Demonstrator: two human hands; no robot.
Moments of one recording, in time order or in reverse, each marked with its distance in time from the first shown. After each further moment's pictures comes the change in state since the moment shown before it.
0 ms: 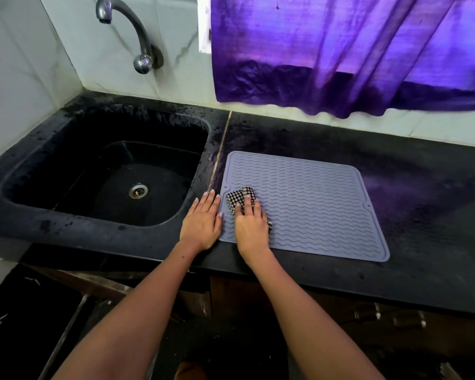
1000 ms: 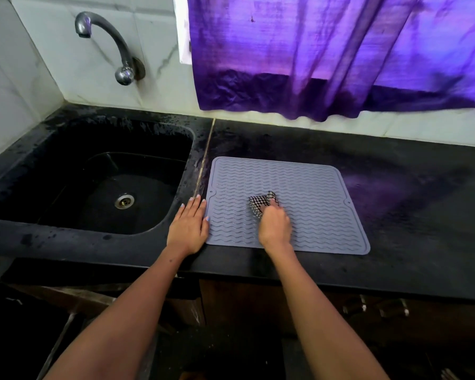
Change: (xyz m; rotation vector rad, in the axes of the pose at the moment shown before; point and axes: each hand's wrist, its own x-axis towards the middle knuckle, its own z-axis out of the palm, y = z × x) left_hand -0.003 0.003 -0.006 -0.002 -0.036 0.003; right_hand -0.009 0.063 -0.028 0.256 0.105 0.348
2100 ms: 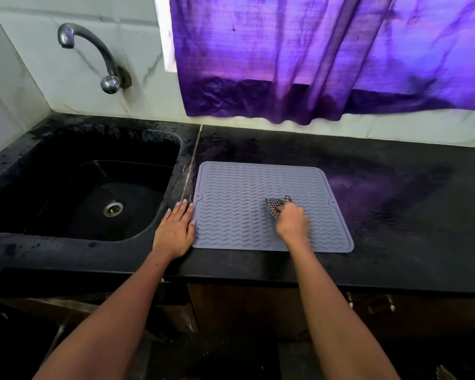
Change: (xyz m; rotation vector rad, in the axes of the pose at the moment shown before) left_hand 0.003 -0.004 0.003 0.006 0.000 -0.013; right_hand 0.013 0.053 -0.038 0.049 0.012 0.229
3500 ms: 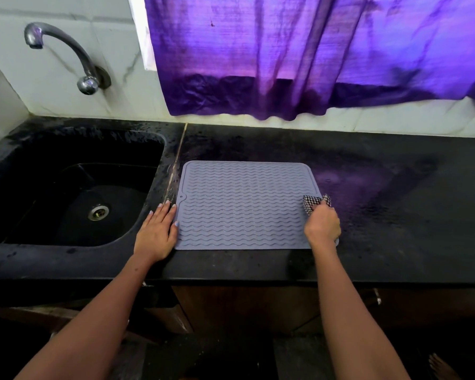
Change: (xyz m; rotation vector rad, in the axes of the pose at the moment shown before) left_hand -0.001 0.002 -0.002 -0.027 0.025 0.008; right_hand 0.034 0.087 -0.021 0.041 0.182 0.200
